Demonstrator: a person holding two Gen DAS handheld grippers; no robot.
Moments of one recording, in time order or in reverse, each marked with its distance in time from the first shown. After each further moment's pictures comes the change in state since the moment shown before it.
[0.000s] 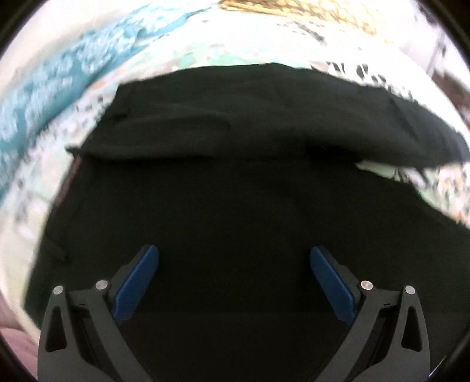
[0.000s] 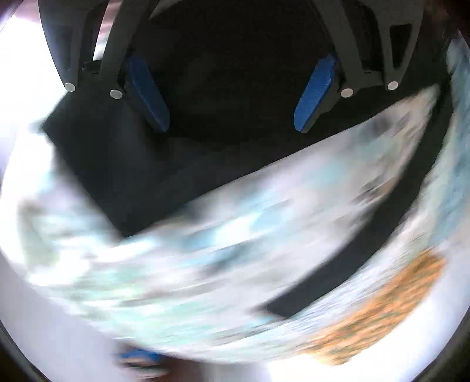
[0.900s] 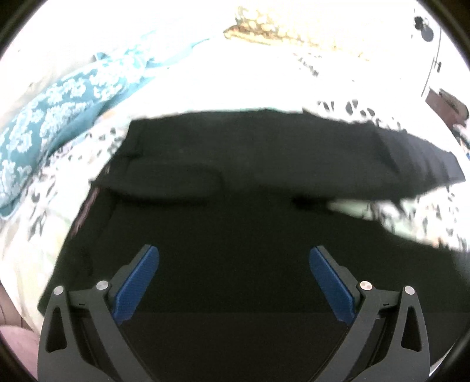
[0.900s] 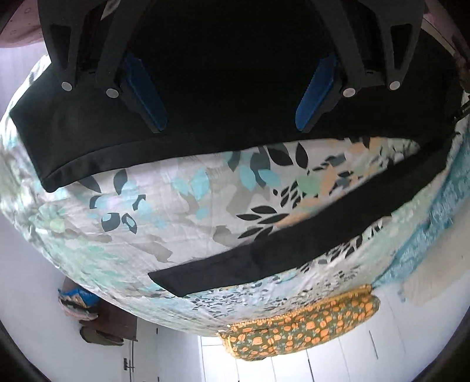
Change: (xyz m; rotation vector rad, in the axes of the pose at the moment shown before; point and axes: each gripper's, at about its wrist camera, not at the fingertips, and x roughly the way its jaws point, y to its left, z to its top) left arm -0.044 -0.017 0.018 -0.013 -0.136 0.025; right arm -0.042 0.136 -0.074 -0.370 -0.131 0.312
